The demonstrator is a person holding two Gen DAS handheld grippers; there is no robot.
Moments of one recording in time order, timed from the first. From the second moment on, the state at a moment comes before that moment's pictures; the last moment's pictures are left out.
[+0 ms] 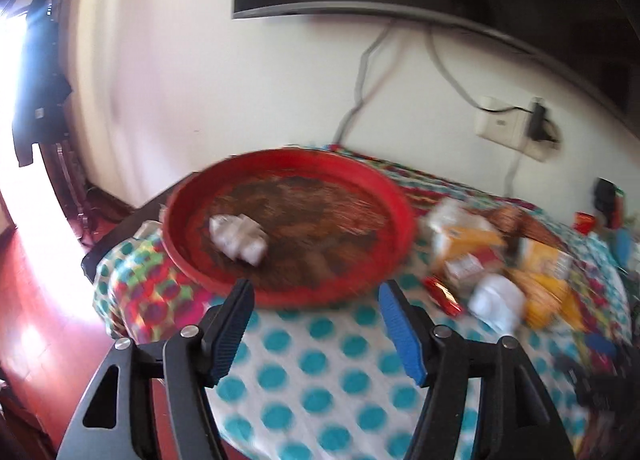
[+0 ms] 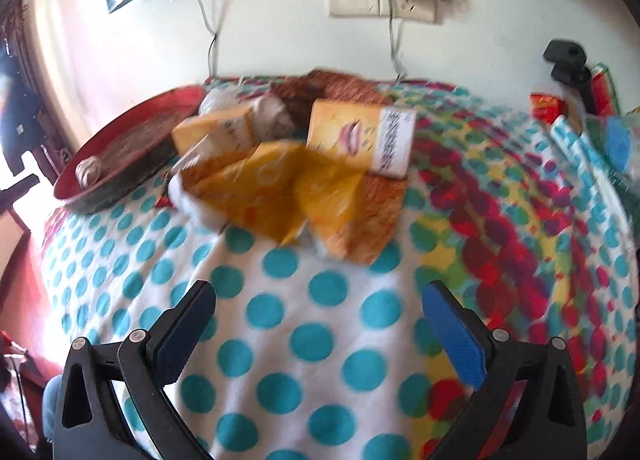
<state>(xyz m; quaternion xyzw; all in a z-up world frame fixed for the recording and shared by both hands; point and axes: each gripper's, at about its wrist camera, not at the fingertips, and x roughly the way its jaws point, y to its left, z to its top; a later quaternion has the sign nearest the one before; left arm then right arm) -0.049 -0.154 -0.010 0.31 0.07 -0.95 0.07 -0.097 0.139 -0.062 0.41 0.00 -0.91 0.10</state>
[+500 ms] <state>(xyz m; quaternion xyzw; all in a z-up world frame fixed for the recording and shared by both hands) 0.008 -0.110 -0.042 0.32 0.08 -0.94 -0.01 -0.174 0.086 -0.082 0.45 0.13 -0.87 0.14</state>
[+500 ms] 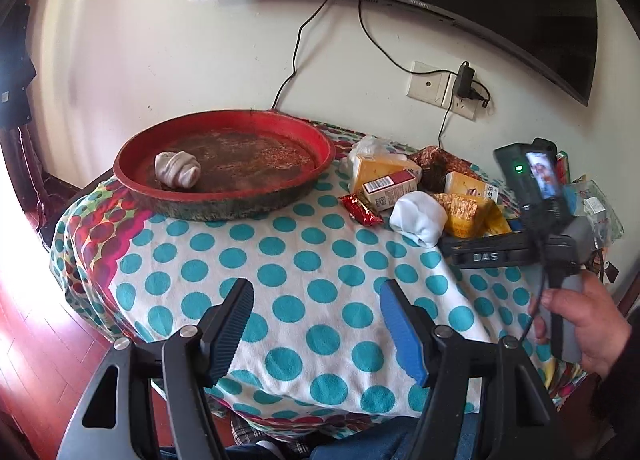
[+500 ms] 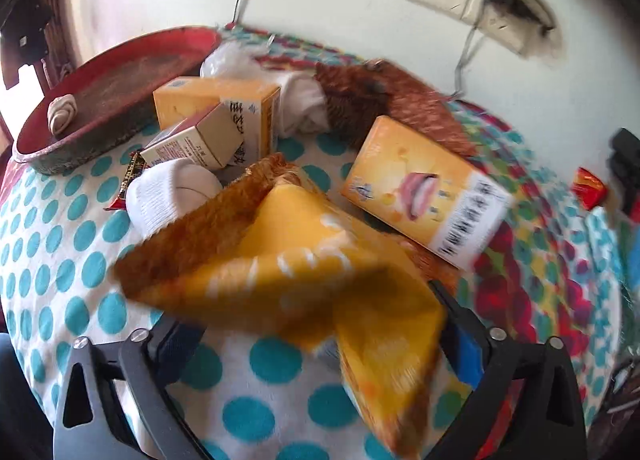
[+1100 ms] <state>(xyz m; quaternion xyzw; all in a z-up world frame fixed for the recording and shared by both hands) 0.008 -0.121 -0.041 0.33 0.08 -0.94 0.02 -0.145 0.094 -0.036 0.40 0.08 -0.90 0.14</state>
